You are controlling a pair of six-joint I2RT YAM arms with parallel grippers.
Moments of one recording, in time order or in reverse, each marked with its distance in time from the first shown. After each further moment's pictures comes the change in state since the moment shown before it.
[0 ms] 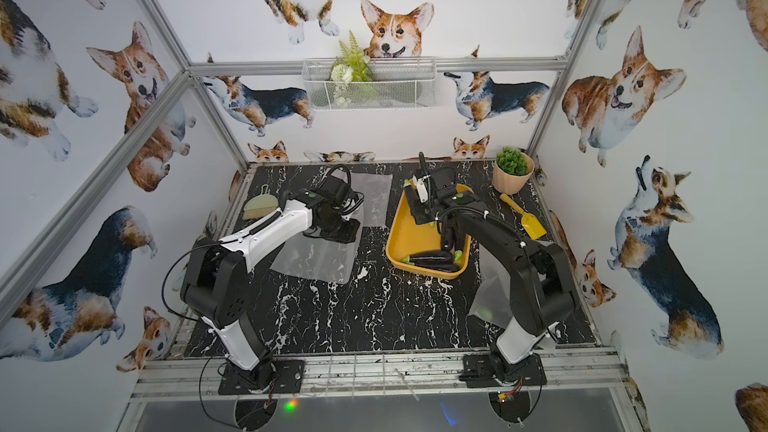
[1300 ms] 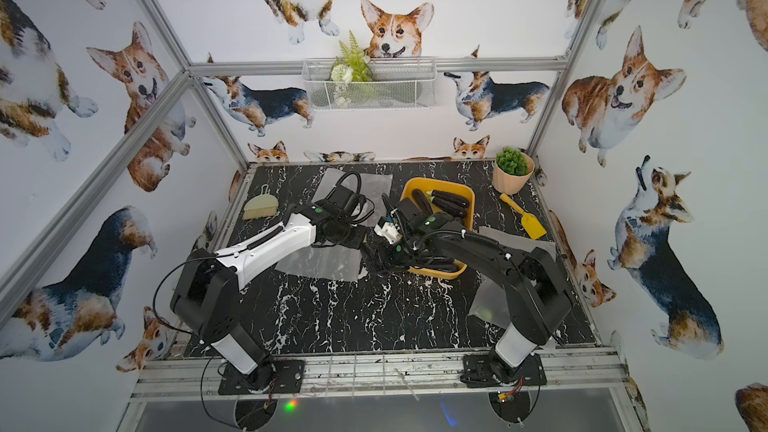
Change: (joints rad) left arm -0.125 -0.094 -0.116 0.152 -0.174 -0.033; right arm 0.216 0.030 -0.072 -0.144 -0.510 0.349
